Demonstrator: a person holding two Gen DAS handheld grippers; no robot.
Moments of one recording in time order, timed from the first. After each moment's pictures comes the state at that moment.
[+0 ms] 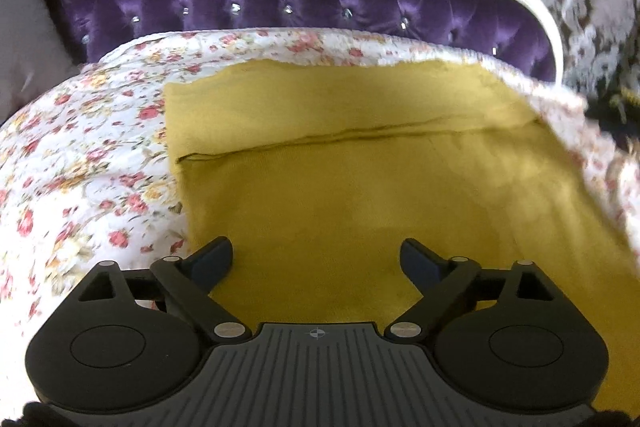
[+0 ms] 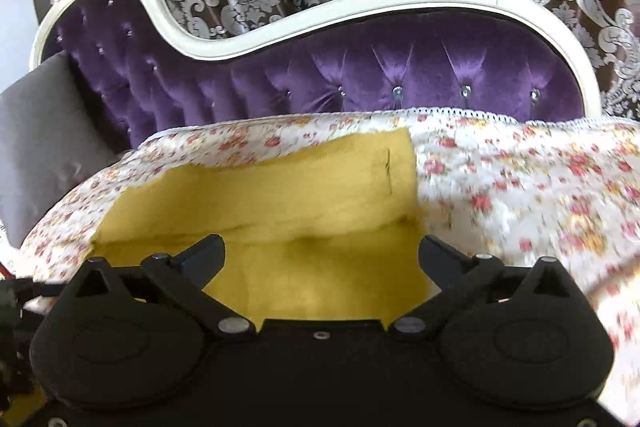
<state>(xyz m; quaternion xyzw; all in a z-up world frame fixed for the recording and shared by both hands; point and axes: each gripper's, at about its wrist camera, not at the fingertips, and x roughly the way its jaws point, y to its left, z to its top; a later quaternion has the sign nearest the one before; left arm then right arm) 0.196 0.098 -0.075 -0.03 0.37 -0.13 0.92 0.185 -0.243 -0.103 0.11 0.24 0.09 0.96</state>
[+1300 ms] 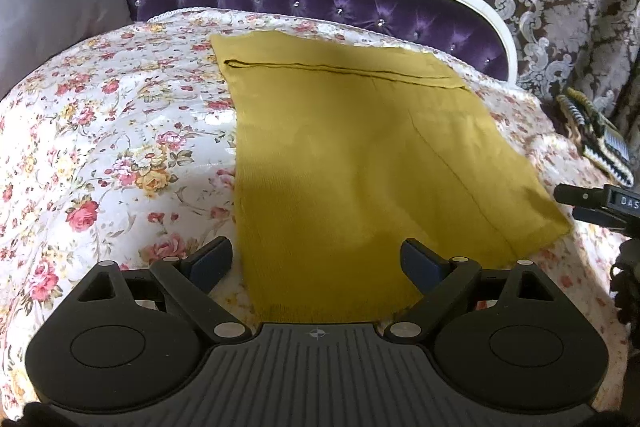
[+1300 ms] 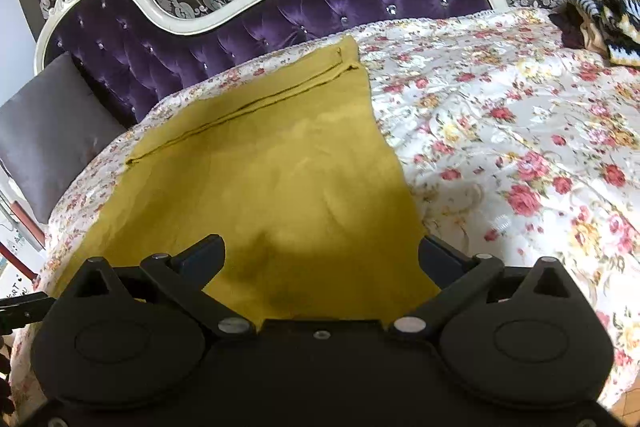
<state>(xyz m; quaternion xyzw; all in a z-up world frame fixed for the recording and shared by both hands) 0.016 0.120 -0.073 -0.08 0.36 -0.13 0.92 0.020 -0.242 -0.164 0.19 0.28 0.05 0.94</state>
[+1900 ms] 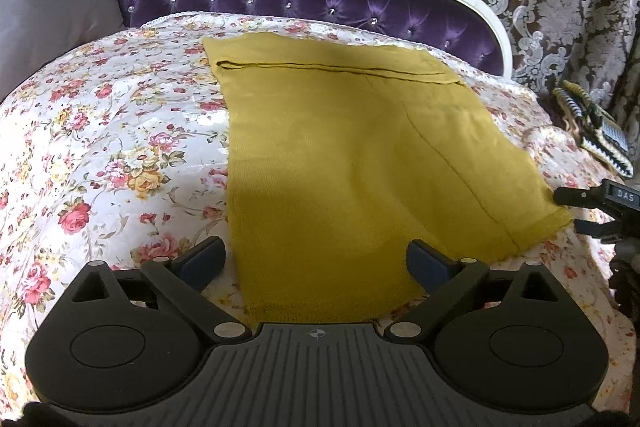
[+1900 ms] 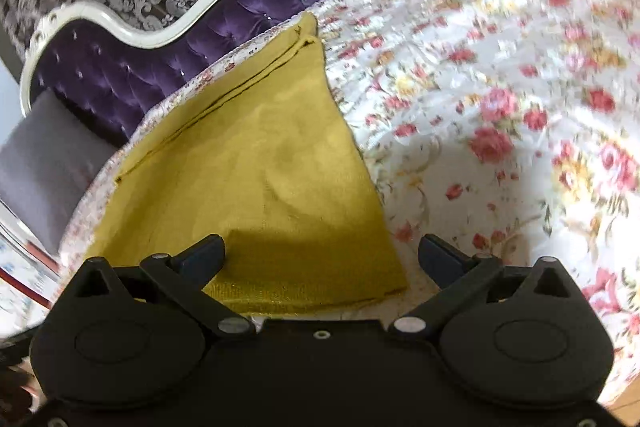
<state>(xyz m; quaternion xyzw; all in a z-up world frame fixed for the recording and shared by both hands) 0.015 0.116 -0.079 -0.07 0.35 -0.13 0.92 0.024 -0.283 -0.195 0.29 0.30 0.06 0.91</state>
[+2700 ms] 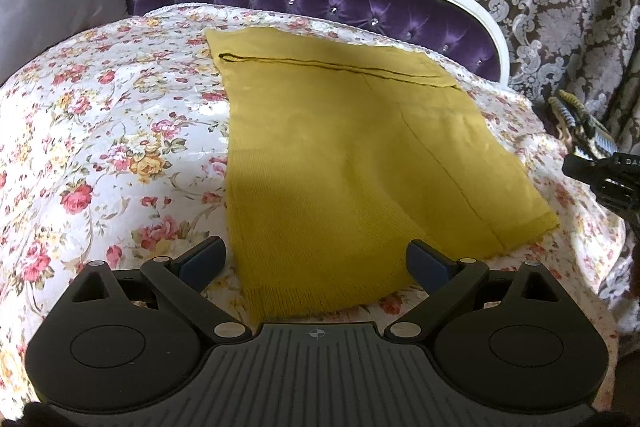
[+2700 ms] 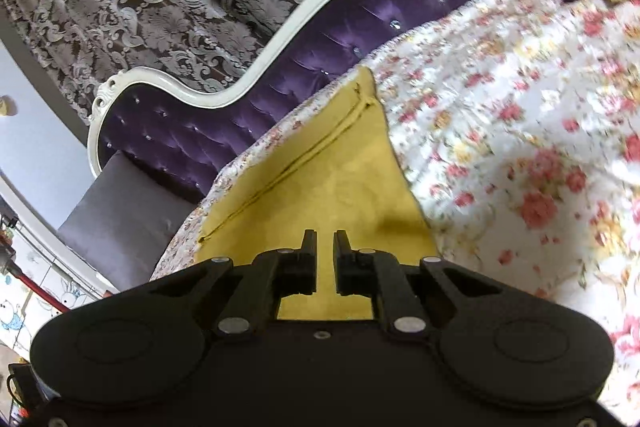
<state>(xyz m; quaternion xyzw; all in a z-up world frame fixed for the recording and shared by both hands) 0.006 0.120 -0.076 -0.10 0.36 -0.13 0.92 0.019 -0.304 -0.156 0.35 0.22 0.13 0.90</state>
